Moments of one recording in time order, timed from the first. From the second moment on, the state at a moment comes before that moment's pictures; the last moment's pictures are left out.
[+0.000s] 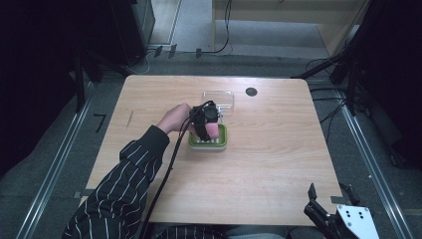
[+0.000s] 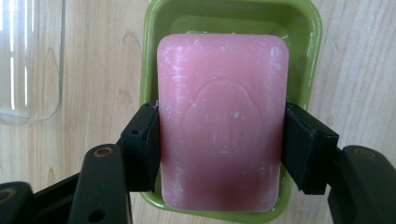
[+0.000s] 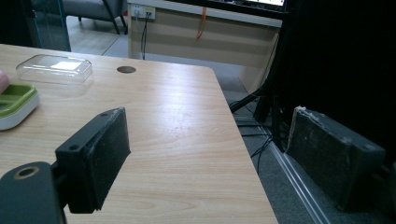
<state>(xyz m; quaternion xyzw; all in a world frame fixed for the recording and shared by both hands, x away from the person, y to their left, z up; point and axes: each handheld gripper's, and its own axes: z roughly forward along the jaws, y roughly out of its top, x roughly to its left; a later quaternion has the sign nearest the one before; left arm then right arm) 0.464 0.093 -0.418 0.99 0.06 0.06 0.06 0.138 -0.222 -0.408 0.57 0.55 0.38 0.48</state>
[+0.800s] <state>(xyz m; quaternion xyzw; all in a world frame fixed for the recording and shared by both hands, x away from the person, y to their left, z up) 0.467 0.090 -0.428 0.99 0.05 0.06 0.07 0.138 -0.223 -0.408 0.57 0.55 0.38 0.48</state>
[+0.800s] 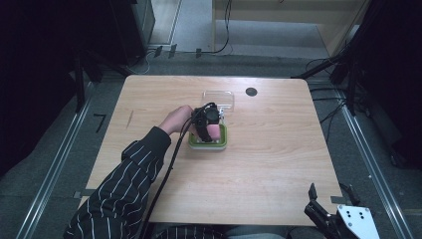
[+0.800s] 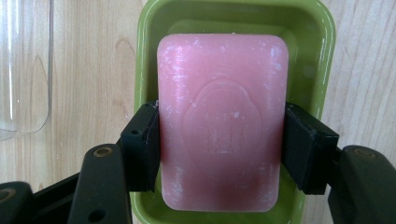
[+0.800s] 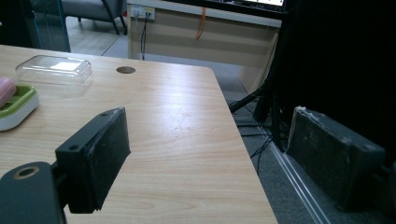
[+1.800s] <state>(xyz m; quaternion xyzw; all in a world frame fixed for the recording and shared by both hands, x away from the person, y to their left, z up) 0.469 0.093 -0.433 0.99 0.04 0.06 0.08 0.138 -0.223 -0.408 0.57 0.55 0.38 0.48</state>
